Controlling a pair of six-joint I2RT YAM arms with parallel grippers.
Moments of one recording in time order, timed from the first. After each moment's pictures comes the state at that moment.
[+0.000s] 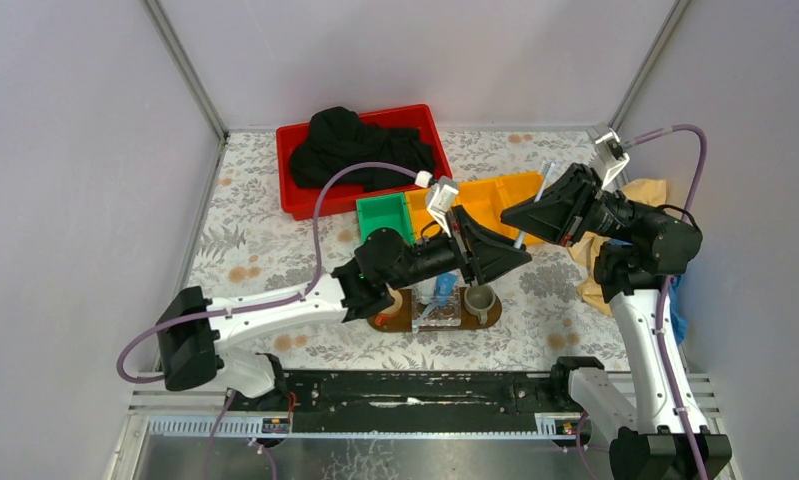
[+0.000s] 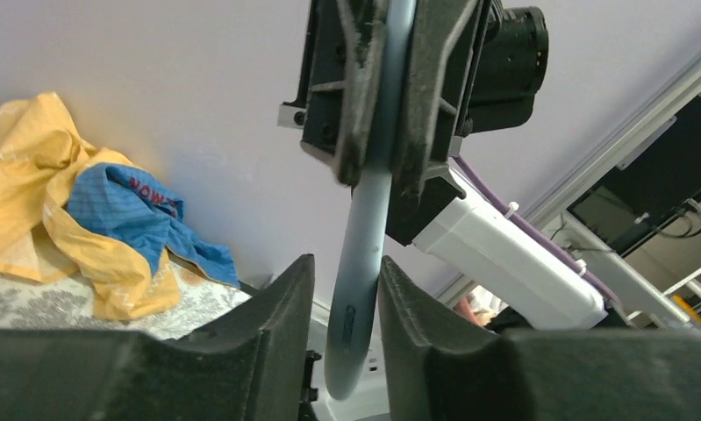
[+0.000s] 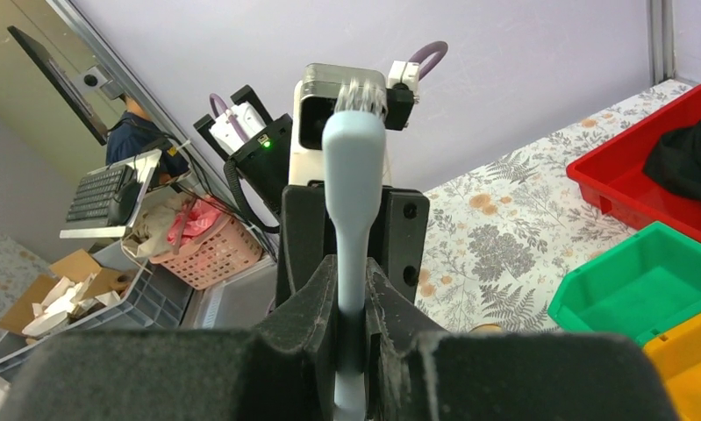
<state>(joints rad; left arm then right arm) -1.14 1.41 1.08 0.67 0.14 -0.73 0.00 0.89 0.93 0.82 -1.28 1.31</state>
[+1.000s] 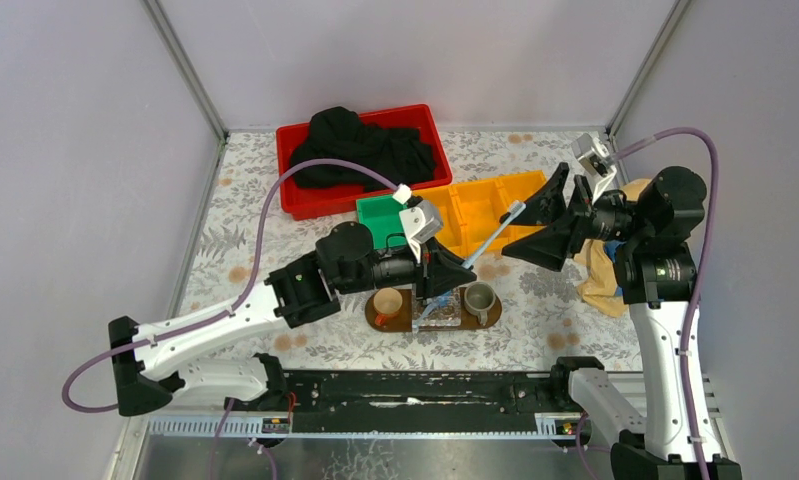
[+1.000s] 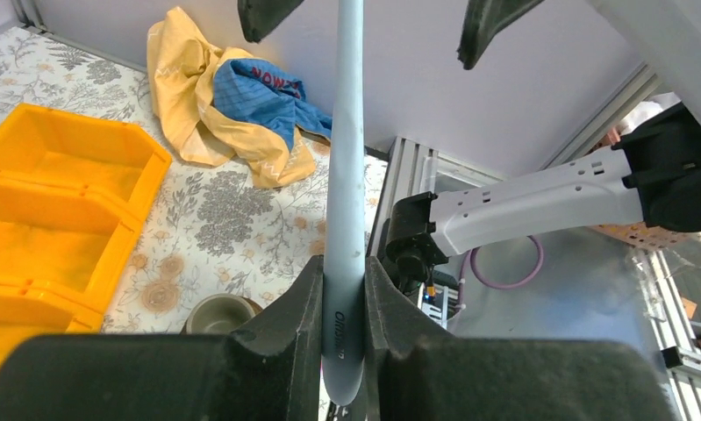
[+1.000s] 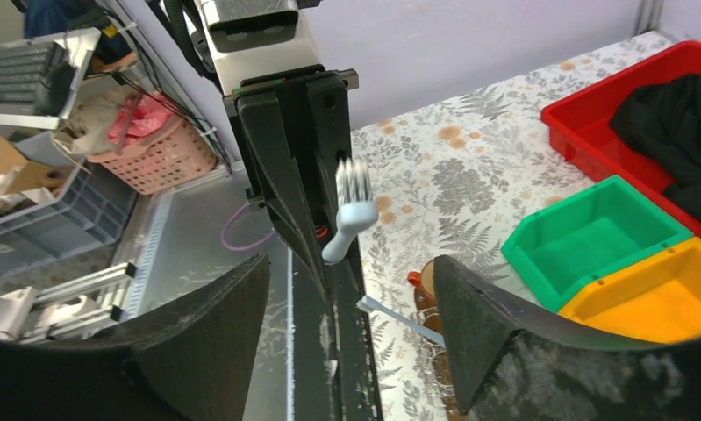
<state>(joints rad) -1.12 1.15 1.10 0.03 0.24 -0.28 0.01 0.87 1.20 -0.23 -1.44 0.39</state>
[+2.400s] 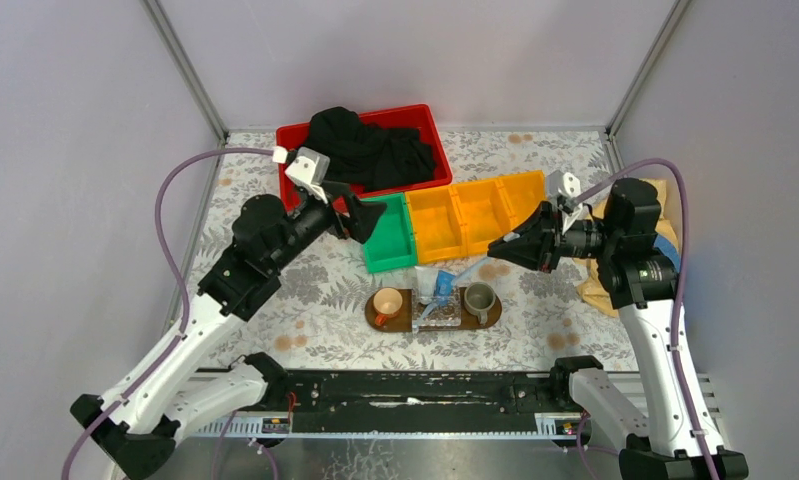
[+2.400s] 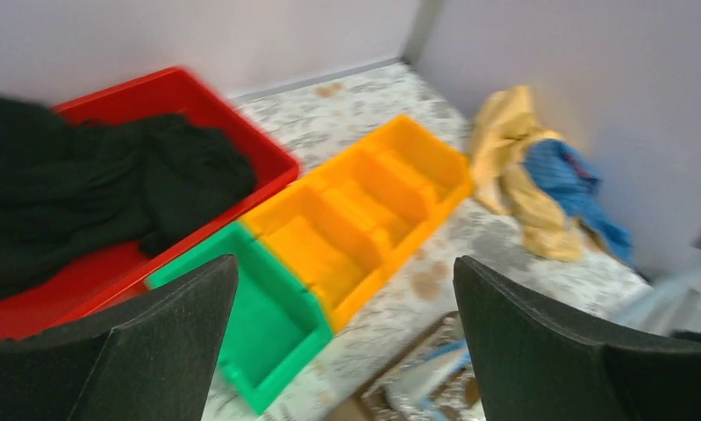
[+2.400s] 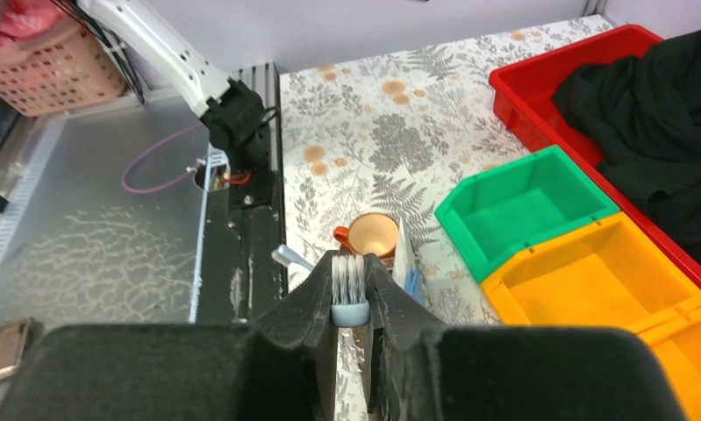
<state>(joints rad) -0.66 0.90 1.02 -0.14 0.07 -0.23 0.10 0.86 1.08 -0.50 -1.32 -0.15</state>
